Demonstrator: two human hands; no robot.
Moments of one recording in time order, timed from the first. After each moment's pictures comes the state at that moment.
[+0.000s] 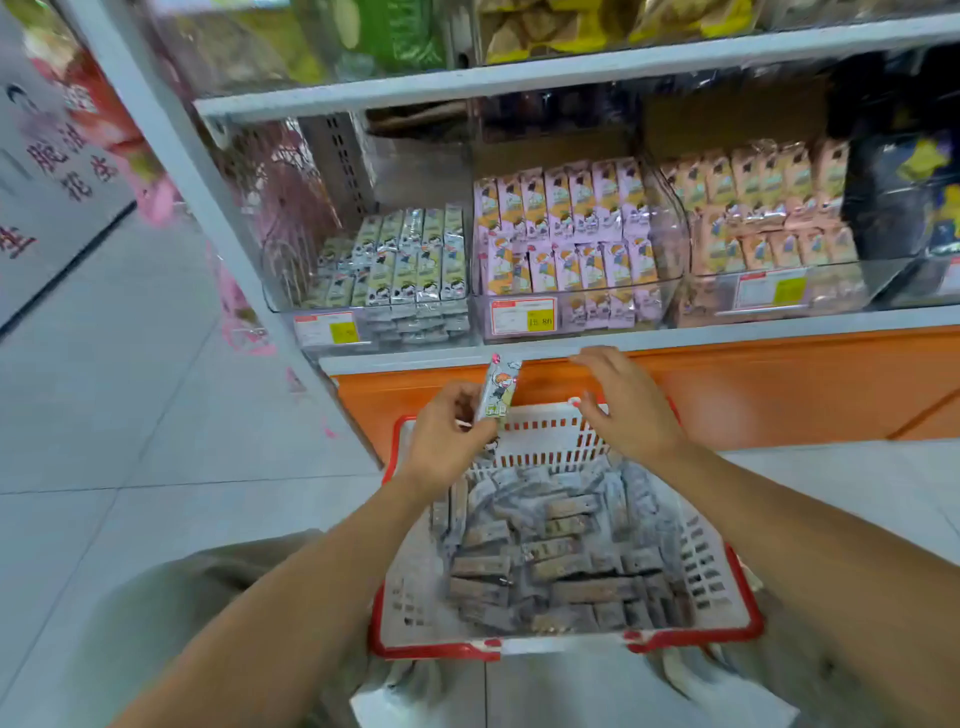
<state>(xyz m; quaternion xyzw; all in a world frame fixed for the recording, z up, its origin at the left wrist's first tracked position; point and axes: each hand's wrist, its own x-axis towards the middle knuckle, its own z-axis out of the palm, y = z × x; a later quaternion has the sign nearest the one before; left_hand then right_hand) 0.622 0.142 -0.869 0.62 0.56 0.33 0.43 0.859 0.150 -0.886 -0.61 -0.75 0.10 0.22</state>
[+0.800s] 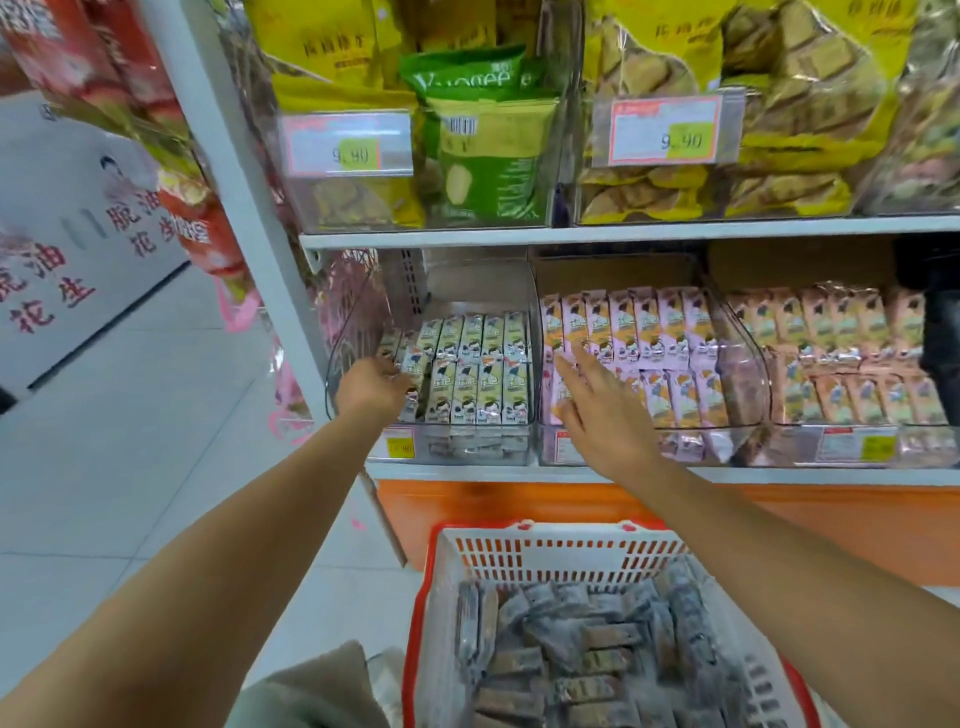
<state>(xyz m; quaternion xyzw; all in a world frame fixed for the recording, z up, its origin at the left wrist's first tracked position) 0.523 0.304 -0.762 0.52 0.77 0.28 0.24 0.788 0.275 -0.821 -0.62 -0.77 0.01 0.17</state>
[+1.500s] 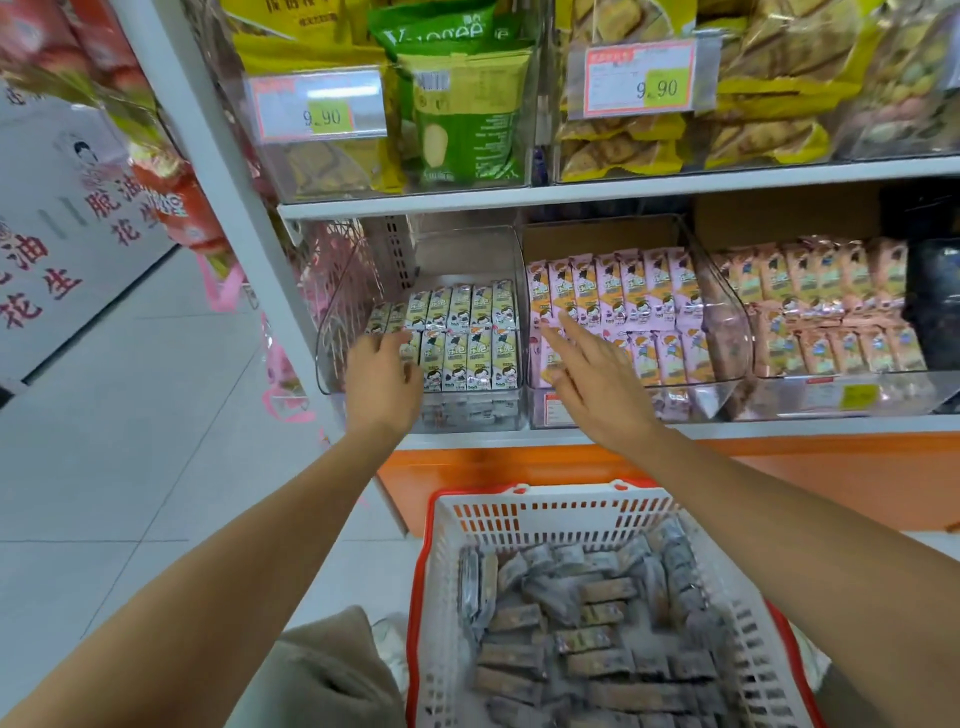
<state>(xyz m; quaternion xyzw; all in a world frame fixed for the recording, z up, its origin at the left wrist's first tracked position) 0.541 0.267 -0.783 0.67 0.68 0.29 0.06 0.795 0.260 -0.823 -0.57 -0.79 0.00 0.23</state>
